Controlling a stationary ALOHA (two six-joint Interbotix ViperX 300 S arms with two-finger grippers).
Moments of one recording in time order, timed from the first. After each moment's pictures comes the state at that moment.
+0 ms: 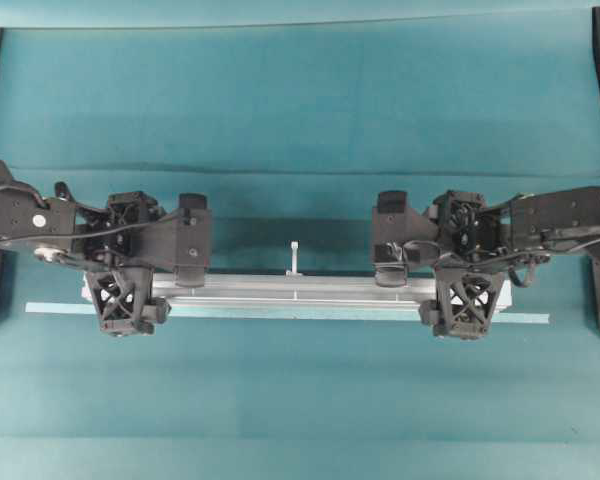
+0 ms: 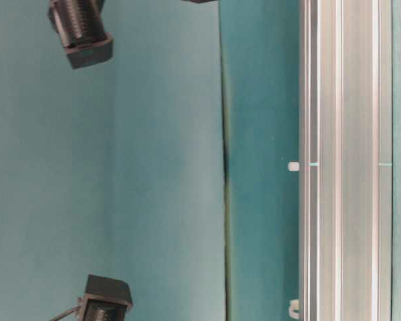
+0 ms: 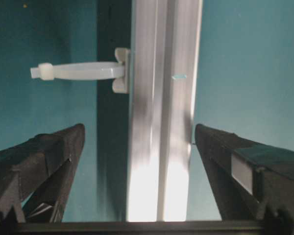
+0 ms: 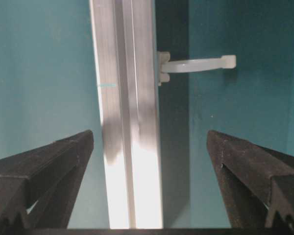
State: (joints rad) left arm 0.02 -0.13 0.82 0.02 0.50 -0.03; right arm -0.02 -0.11 0.74 0.05 0.64 0.02
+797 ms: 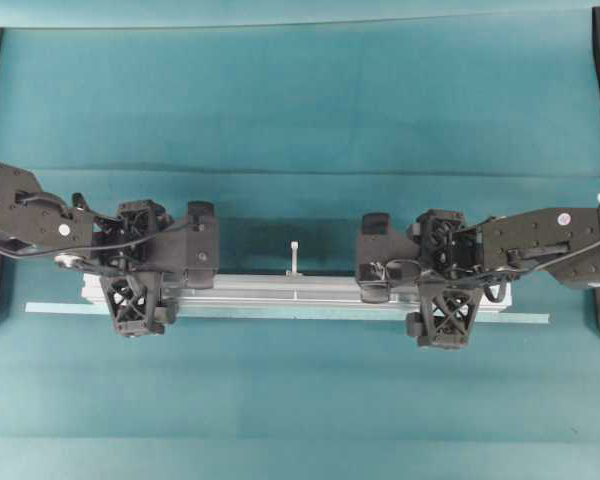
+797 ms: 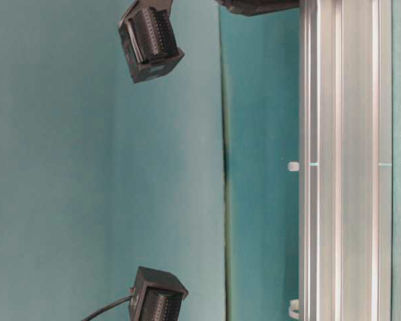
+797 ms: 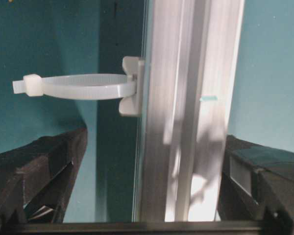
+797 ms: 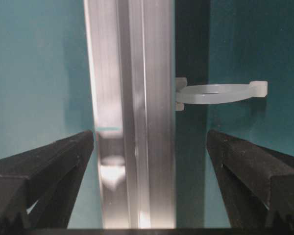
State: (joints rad) left arm 0.04 -0.02 0.85 0.02 0.37 -0.03; right arm 0.00 0.02 0.76 0.05 0.50 0.02
